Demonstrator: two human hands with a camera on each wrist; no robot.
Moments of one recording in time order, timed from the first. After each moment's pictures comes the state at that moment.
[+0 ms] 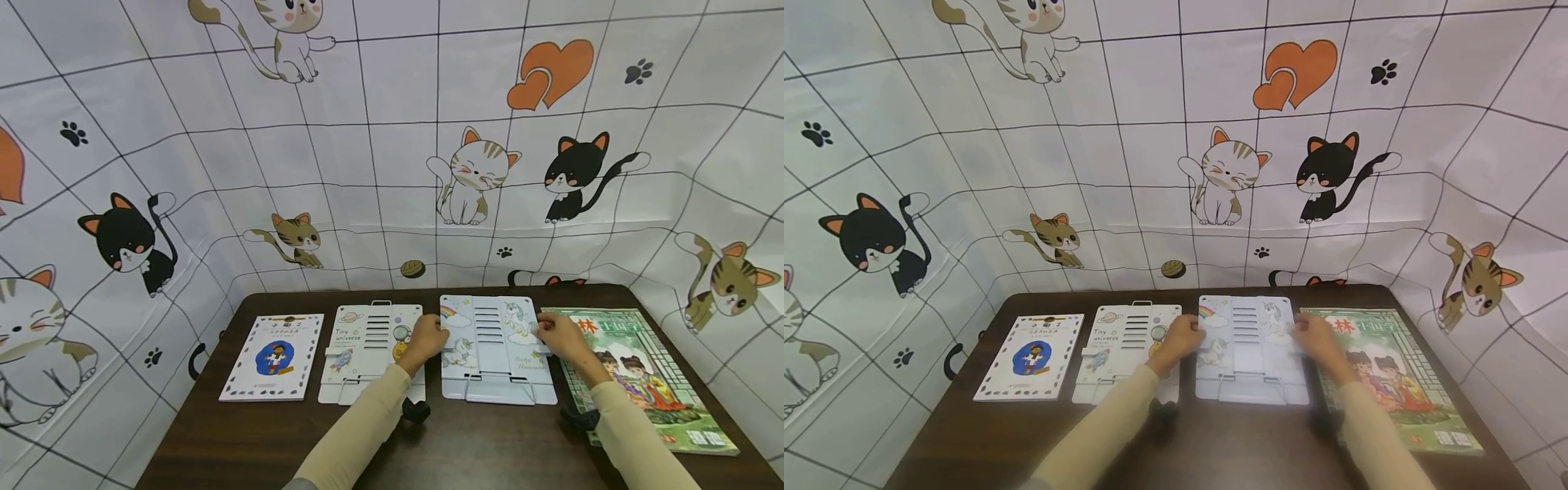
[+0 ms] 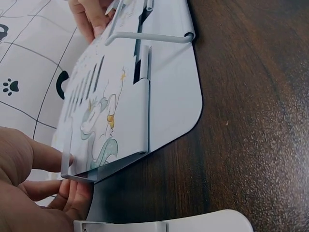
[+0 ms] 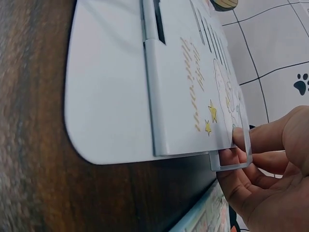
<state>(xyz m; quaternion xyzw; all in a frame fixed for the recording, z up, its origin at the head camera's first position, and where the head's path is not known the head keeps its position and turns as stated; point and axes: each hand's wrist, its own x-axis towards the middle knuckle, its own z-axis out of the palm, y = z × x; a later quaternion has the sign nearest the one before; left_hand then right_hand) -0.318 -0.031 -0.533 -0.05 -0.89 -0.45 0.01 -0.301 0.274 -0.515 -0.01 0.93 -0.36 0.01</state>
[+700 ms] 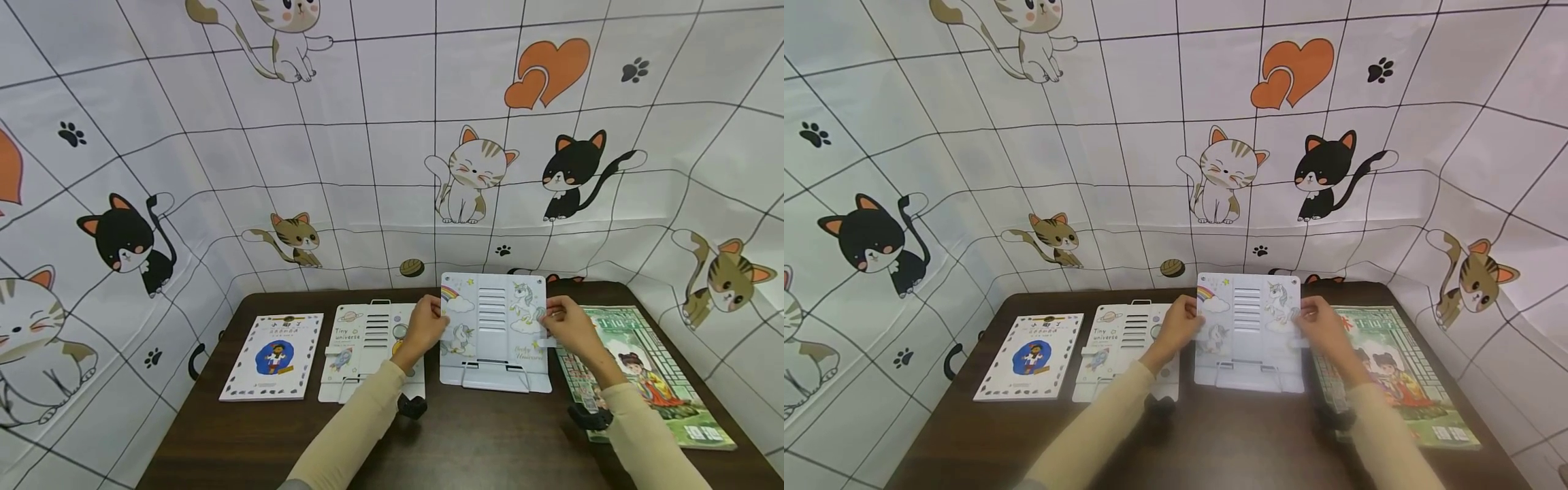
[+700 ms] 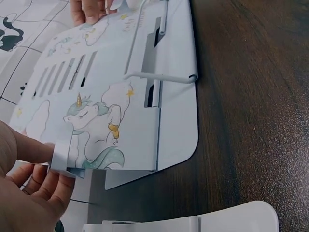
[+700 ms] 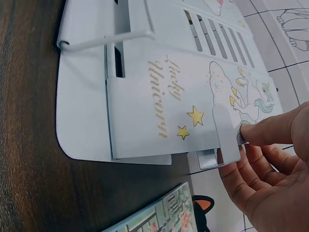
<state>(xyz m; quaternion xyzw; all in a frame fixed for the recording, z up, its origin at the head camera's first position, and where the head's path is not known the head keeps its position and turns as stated) -0.306 -0.031 -0.494 -0.07 -0.85 -0.52 0.05 -0.285 0.277 -0.491 -0.04 0.90 -0.44 -0.05</state>
